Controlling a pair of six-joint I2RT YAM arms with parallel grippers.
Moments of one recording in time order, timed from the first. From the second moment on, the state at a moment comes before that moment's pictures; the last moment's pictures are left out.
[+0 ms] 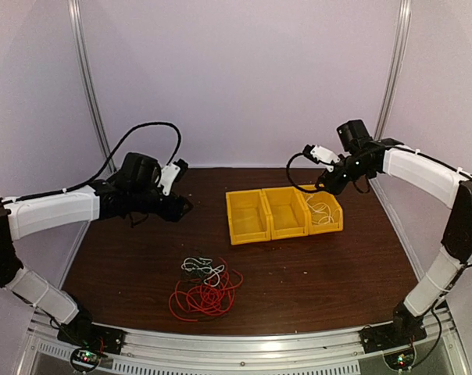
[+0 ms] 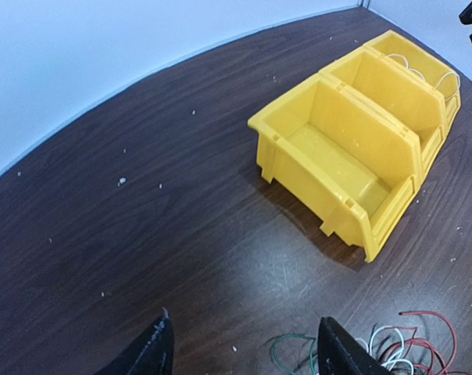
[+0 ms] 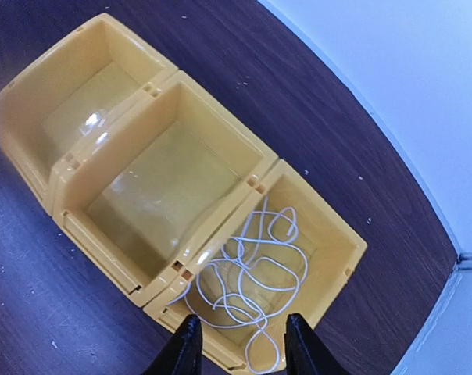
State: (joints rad) left arm -0.60 1.44 1.01 -0.21 0.04 0.03; right arm 0.34 1.62 1.42 -0.66 -0.10 -0.52
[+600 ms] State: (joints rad) left arm -0.60 1.22 0.60 -0.03 -0.14 -0.31; right arm 0.88 2.07 1.85 -0.71 -0.28 -0.60
